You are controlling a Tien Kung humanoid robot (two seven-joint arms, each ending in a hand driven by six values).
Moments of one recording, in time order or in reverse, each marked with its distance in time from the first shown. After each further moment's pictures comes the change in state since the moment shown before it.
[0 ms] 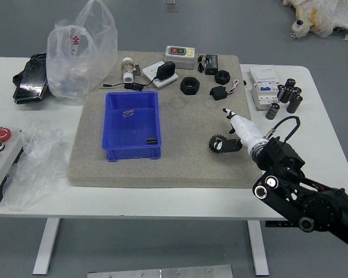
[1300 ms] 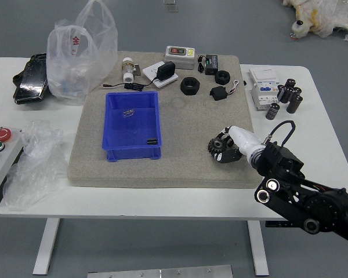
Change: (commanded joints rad) left arm -0.006 -0.002 -0.008 -0.001 0.014 -0.005 0.005; right arm 0.039 -0.033 -0.105 0.000 0.074 0.056 -0.039
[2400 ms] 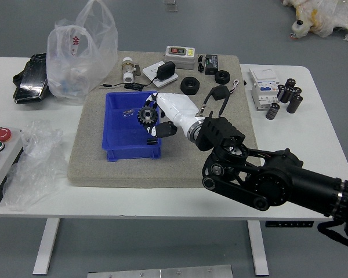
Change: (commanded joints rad) left arm 0.003 0.004 -0.012 -0.005 0.012 -0.001 0.014; right arm 0.346 0.232 -0.291 -0.092 0.009 -0.138 0.145
